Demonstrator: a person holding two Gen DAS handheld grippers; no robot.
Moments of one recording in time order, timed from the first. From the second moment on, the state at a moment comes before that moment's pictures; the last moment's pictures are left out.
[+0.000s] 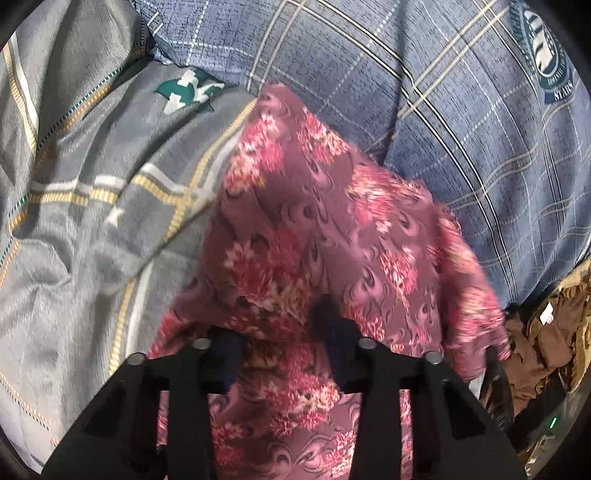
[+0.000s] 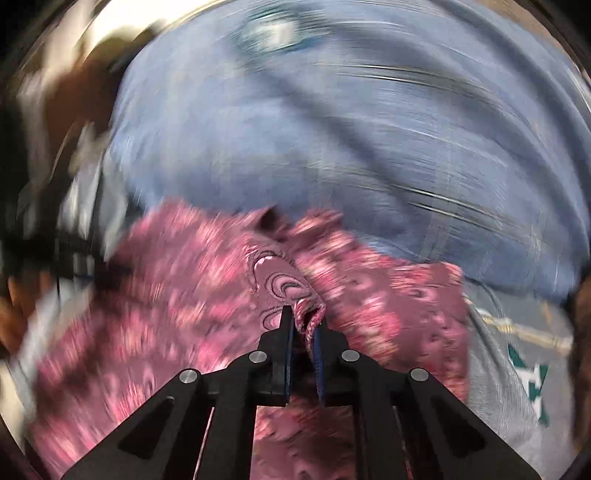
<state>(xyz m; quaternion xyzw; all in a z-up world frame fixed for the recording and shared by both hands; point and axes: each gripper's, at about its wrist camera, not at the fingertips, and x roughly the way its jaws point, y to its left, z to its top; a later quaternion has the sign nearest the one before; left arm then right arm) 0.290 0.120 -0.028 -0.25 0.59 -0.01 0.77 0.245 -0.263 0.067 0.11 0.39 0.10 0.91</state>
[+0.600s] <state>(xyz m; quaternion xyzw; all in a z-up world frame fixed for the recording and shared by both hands) 0.279 0.095 -0.034 -0.25 0.58 -0.04 0.78 0.220 -0.351 0.025 0.37 0.40 0.10 0.83</state>
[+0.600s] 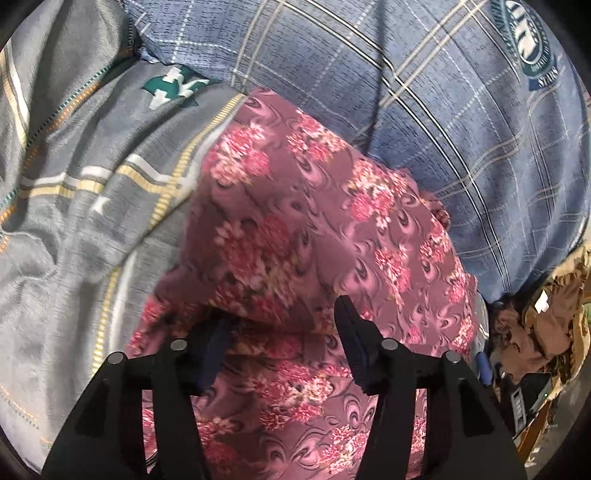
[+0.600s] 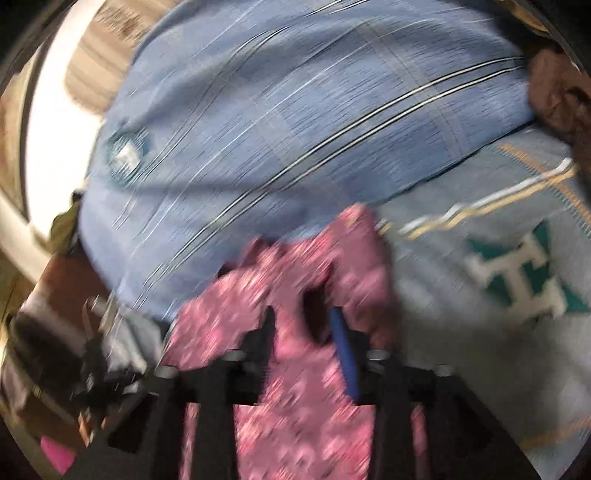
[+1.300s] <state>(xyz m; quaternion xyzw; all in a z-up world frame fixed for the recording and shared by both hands) 0.278 0.073 0.010 -0.10 0.59 -0.05 0.80 0.218 -0.341 0.059 0.38 0.35 0.11 0.85</state>
